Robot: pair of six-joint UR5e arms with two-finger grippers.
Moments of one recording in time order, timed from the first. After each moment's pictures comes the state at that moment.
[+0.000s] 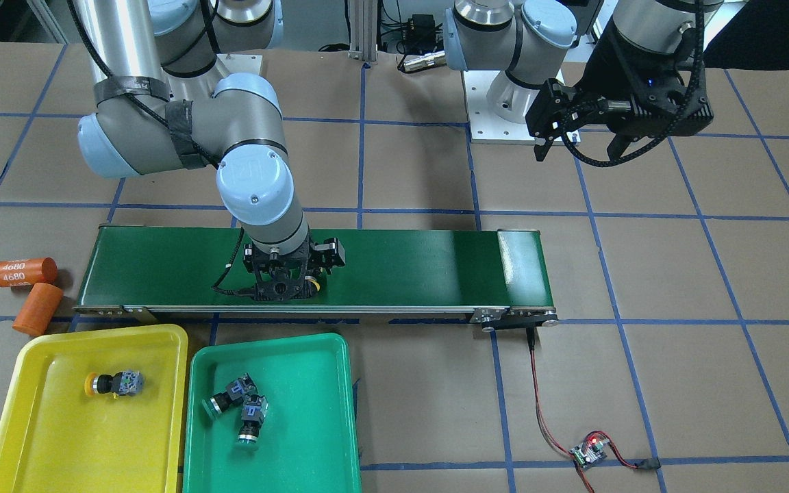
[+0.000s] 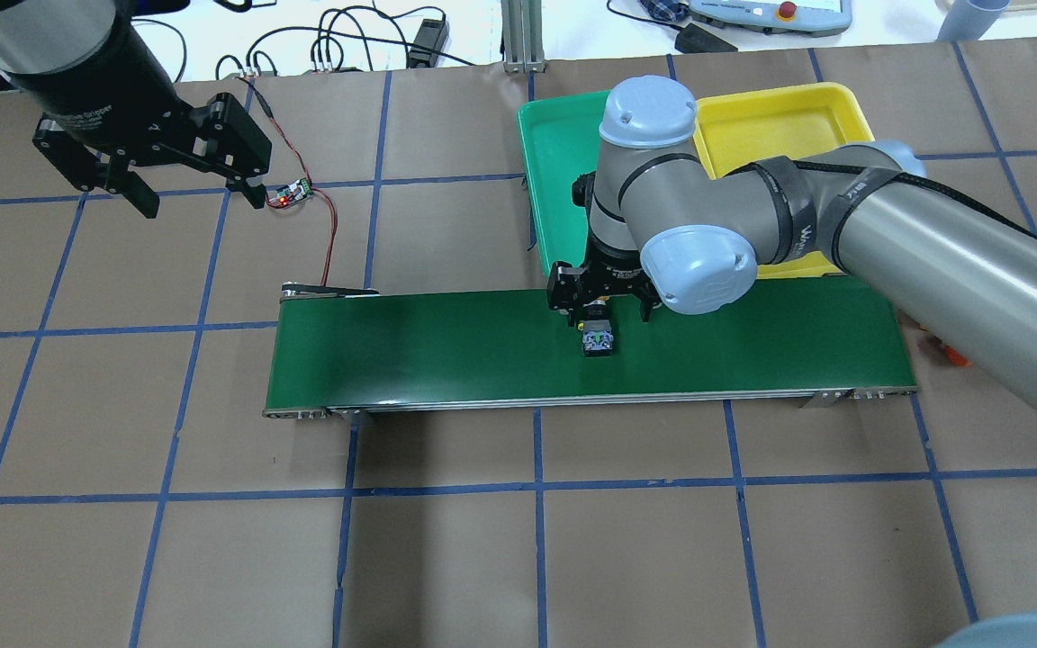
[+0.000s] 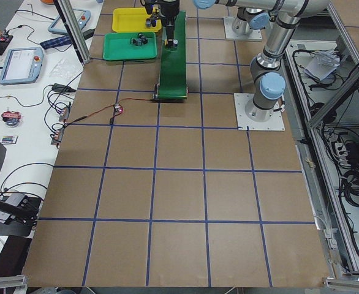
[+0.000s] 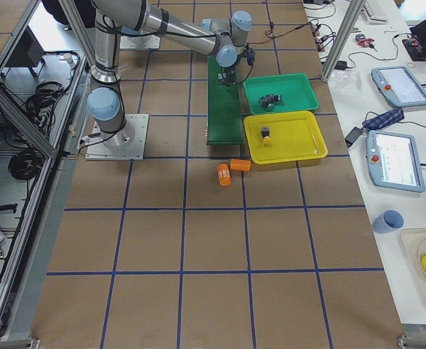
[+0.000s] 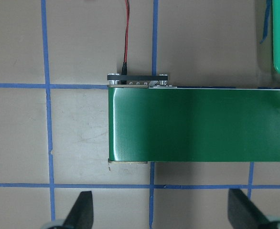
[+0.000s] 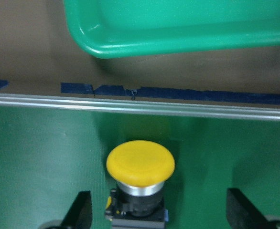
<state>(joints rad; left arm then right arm) -1.52 -1.55 -1.48 -1.69 1.55 0.02 1.81 -1.21 1.77 -2.00 -1.49 0.18</state>
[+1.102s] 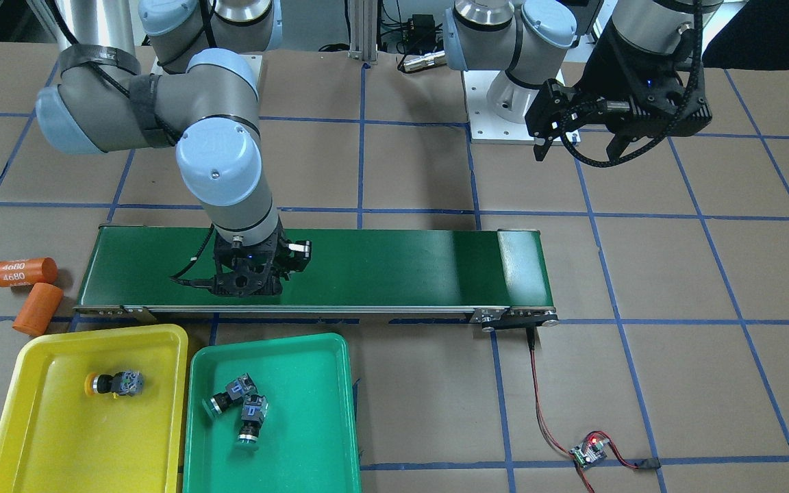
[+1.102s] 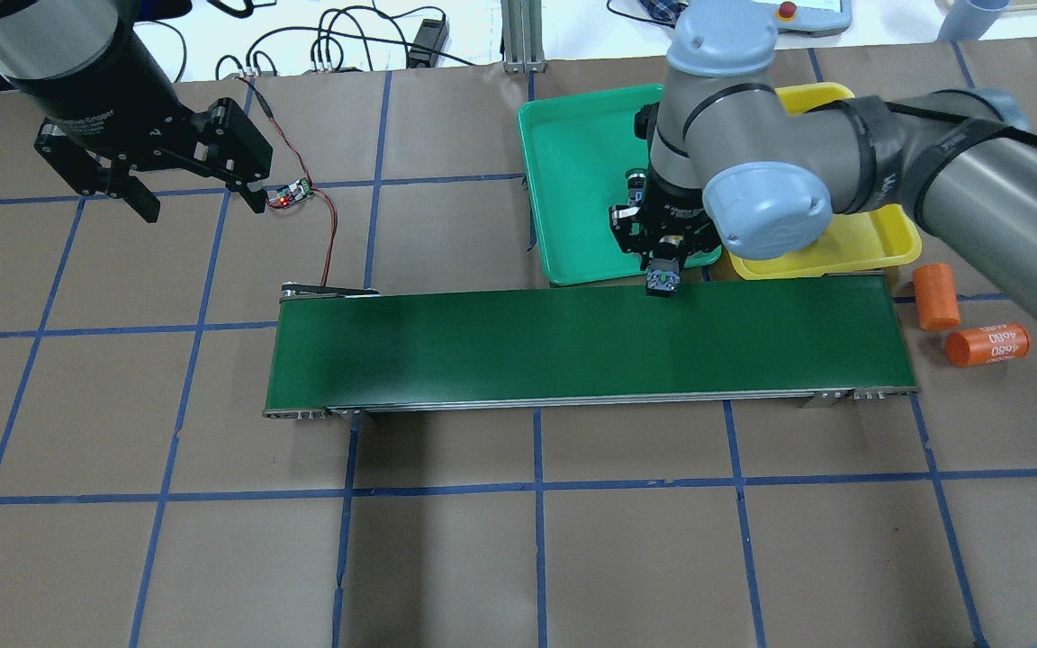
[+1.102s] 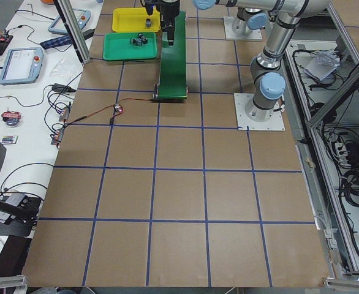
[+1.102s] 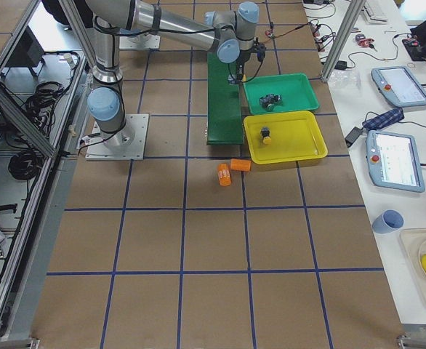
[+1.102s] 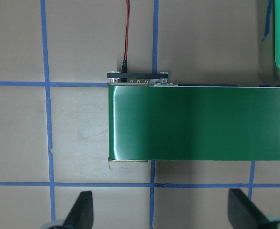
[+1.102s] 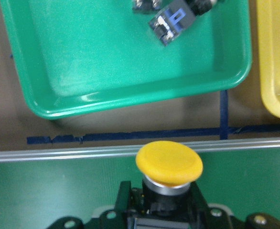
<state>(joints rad) -1.52 -1.55 -1.49 -1.69 1.56 0.02 1.68 -1.27 1.67 -1.99 -1.56 0.17</state>
